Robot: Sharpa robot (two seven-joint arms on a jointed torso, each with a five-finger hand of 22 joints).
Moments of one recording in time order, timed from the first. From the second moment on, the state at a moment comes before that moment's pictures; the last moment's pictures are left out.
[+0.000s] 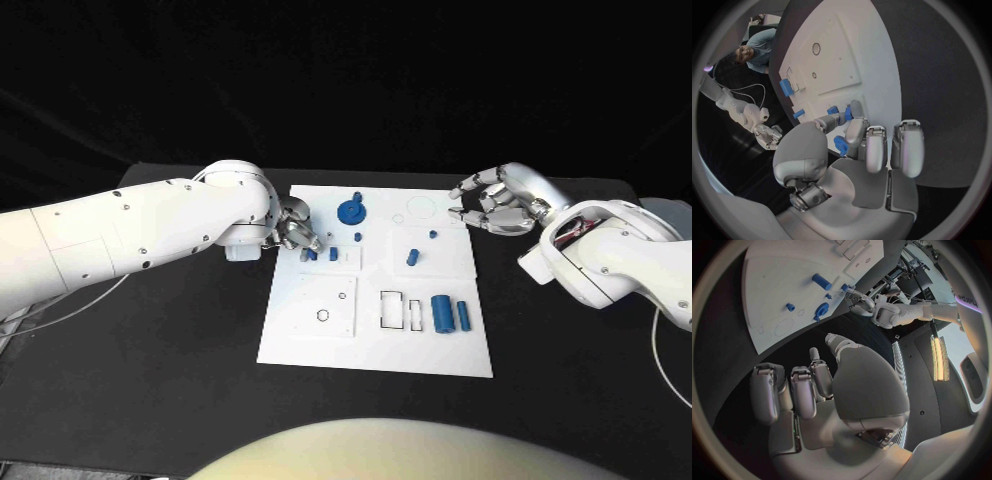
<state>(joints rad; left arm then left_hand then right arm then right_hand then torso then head) 1.30 -0.74 -0.09 1.40 -1.11 0.30 -0.52 0.81 -0.07 0.74 0.08 0.37 0.94 0.02 0.77 0.63 1.40 -0.04 1.27 1.12 1.47 -0.09 1.56 1.31 0.05 1.47 0.02 1.49 1.31 1.27 -0.94 -0.14 1.61 -0.99 -0.46 0.02 1.36 -0.16 0.35 0.24 0.27 0.81 0.18 0.24 0.44 1.37 0.10 1.39 1.31 1.47 0.02 1.56 1.31 0.02 1.47 0.13 1.45 1.31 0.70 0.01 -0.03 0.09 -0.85</state>
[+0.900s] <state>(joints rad) 1.30 -0.74 -0.09 1.40 -1.12 0.30 -0.52 0.78 -0.09 0.68 0.12 0.37 0.95 0.02 0.77 0.62 1.40 -0.04 1.27 1.13 1.47 -0.09 1.56 1.31 0.05 1.47 0.02 1.49 1.31 1.27 -0.94 -0.14 1.61 -0.99 -0.46 0.02 1.35 -0.16 0.35 0.24 0.27 0.81 0.18 0.24 0.44 1.37 0.10 1.39 1.31 1.47 0.02 1.56 1.31 0.02 1.47 0.13 1.45 1.31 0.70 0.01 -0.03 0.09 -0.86</state>
